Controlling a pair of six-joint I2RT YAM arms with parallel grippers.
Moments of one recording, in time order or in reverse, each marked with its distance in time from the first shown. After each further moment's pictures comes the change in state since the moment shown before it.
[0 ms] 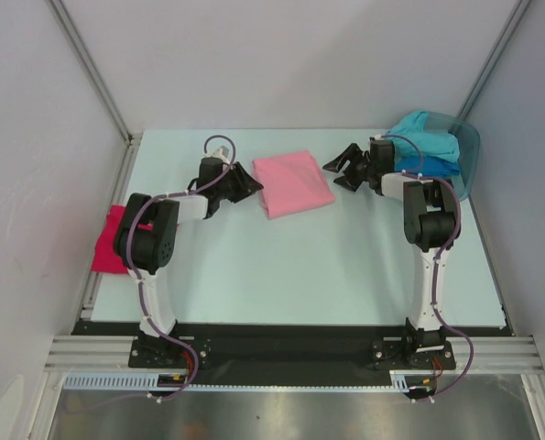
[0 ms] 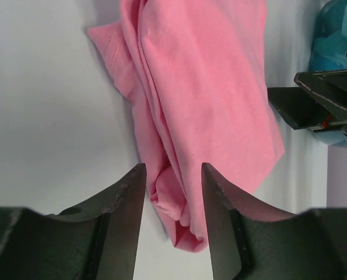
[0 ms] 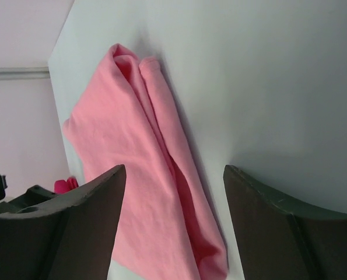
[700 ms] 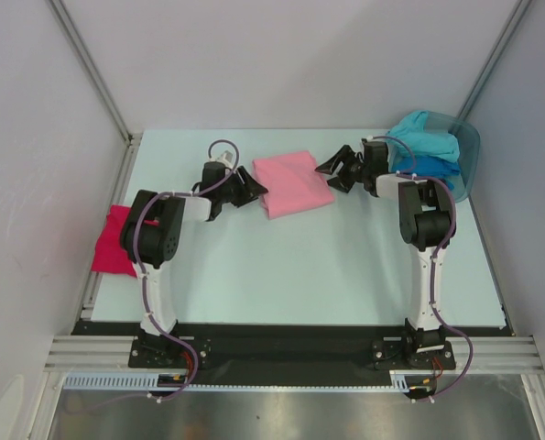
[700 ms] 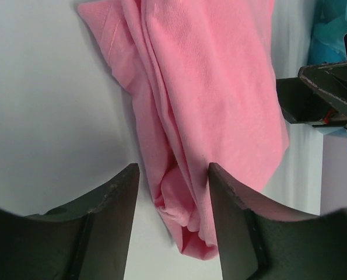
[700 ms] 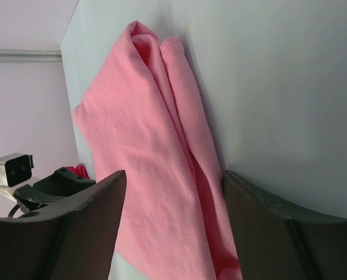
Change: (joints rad) left arm -0.003 0.081 0.000 0.085 0.067 -0.029; right arm 0.034 0.031 0.017 0.033 -0.072 0.020
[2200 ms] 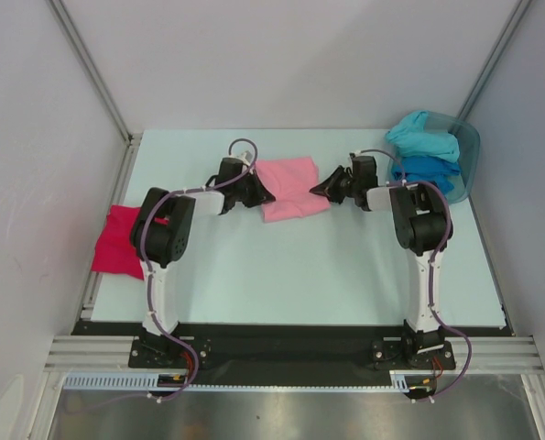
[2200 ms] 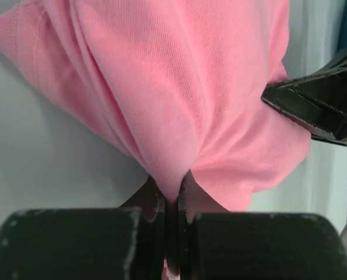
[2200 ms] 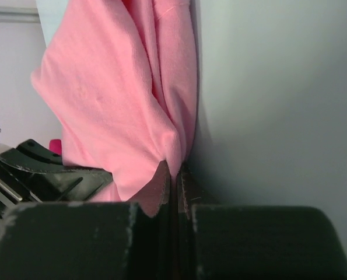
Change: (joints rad) left arm -0.080 0.062 0.142 -0.188 -0.011 0.090; right arm 0.068 -0.034 -0.156 0.101 0.029 0.019
